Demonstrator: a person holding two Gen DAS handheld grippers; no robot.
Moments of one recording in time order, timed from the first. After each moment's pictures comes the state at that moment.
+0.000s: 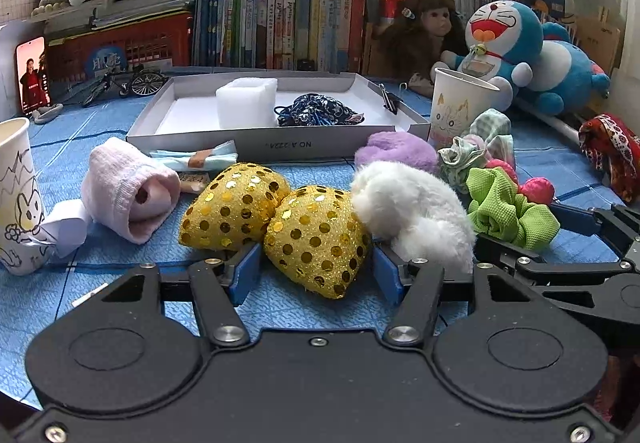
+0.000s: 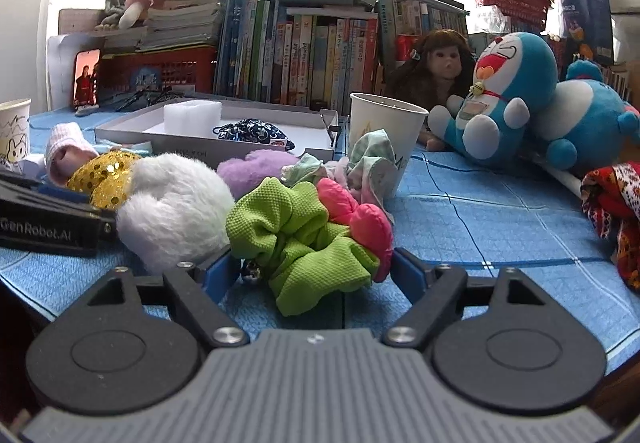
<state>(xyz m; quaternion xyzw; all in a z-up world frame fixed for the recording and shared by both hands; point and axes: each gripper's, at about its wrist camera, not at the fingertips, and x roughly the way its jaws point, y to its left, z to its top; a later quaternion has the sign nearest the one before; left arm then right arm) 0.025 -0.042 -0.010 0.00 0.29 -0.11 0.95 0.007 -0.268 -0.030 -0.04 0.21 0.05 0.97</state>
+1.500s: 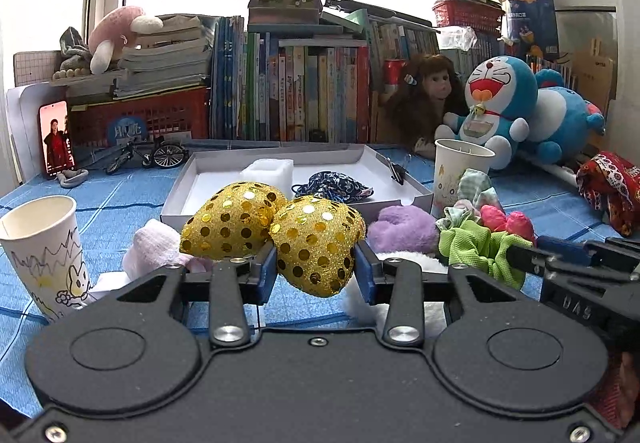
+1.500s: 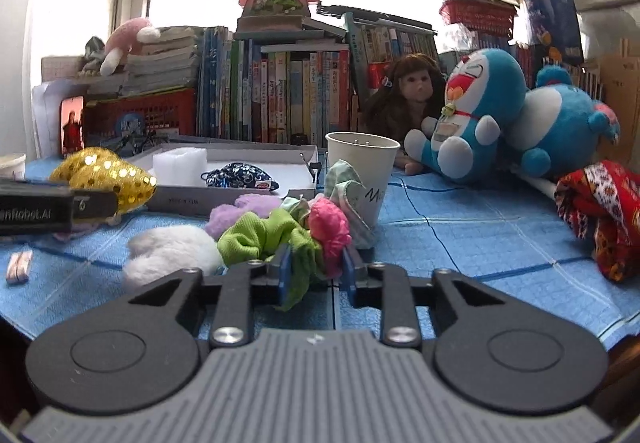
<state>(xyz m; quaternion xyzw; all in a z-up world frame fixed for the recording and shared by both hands) 0.001 -0.029 0.027 0.02 0.20 -0.10 0.97 -0.008 -0.278 -0.011 0.02 0.17 0.03 0.99</state>
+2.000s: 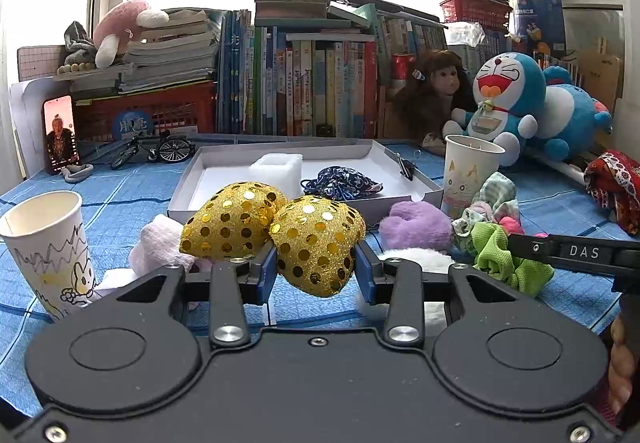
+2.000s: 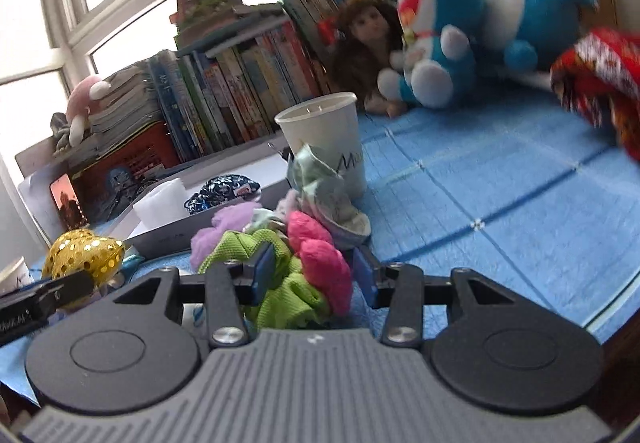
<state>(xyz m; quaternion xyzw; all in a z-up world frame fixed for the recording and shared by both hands) 0.006 -0.026 0.022 0.01 0.21 -0.09 0.97 0.025 -0.318 -0.030 0.20 0.23 0.03 0.95</state>
